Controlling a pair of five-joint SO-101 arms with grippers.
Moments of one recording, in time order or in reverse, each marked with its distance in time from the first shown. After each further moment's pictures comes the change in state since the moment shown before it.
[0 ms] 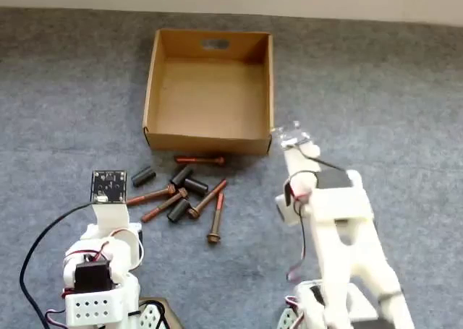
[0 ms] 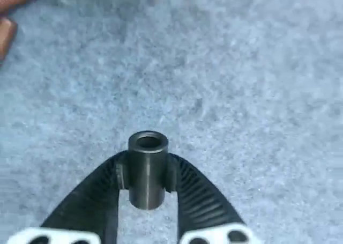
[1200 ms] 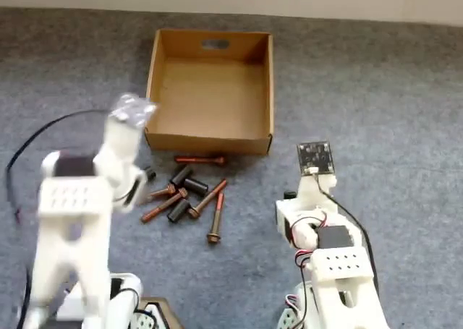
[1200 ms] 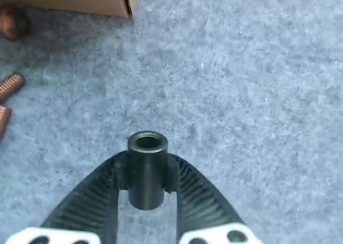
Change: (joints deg) left arm 5.7 71.6 -59.3 7.2 -20.5; right arm -0.1 -23.3 28.0 -23.1 -16.9
